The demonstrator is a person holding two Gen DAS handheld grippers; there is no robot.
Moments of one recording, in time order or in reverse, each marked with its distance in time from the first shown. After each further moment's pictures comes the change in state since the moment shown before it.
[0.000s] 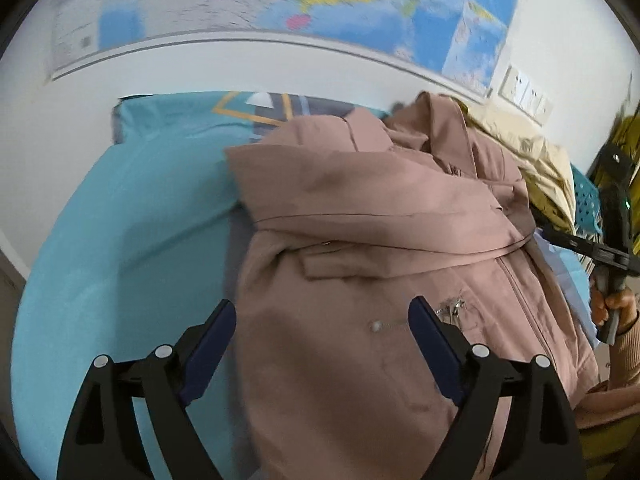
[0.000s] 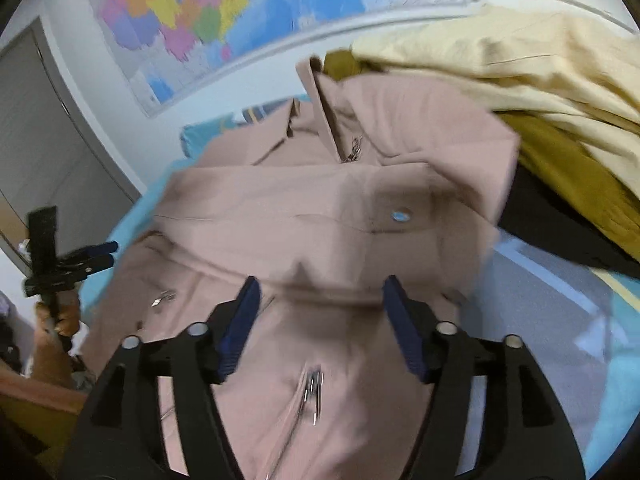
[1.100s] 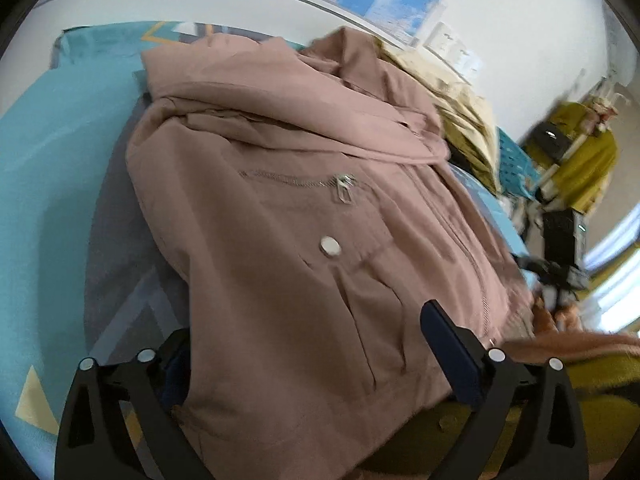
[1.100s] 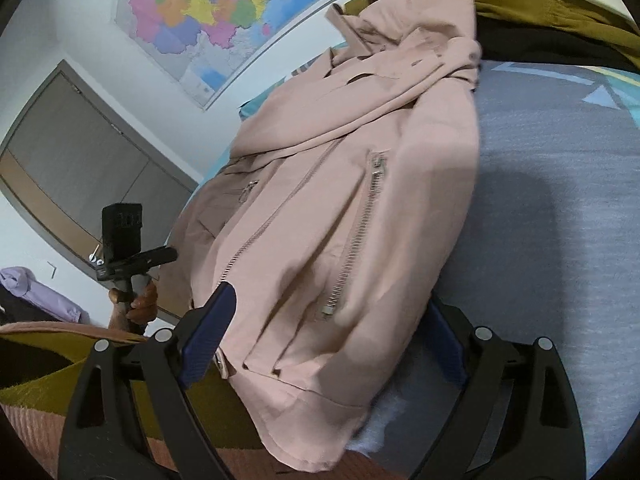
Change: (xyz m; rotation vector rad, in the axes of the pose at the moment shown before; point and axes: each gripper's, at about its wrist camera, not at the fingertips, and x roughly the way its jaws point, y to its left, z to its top) left arm 0.006 -0.046 -0.075 -0.018 0.140 -0.280; right arm -0.019 0.013 -0.120 0.123 0.076 0.268
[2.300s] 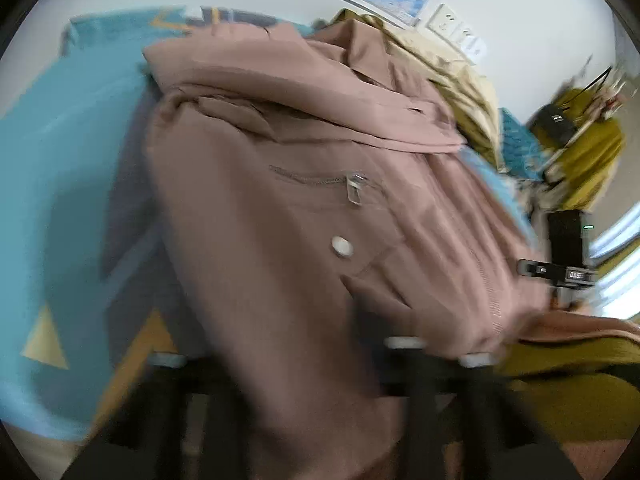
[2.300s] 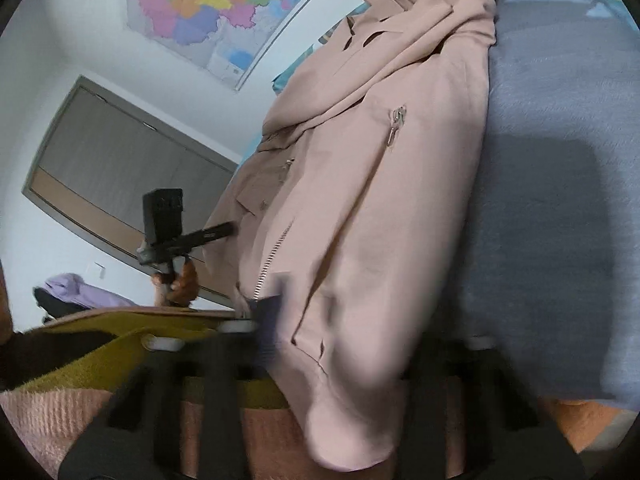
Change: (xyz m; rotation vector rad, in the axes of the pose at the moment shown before) left arm -0.019 -0.003 -0.018 0.028 0.074 0.043; right arm -0.008 -0.004 -0.032 0.132 0.074 0.210
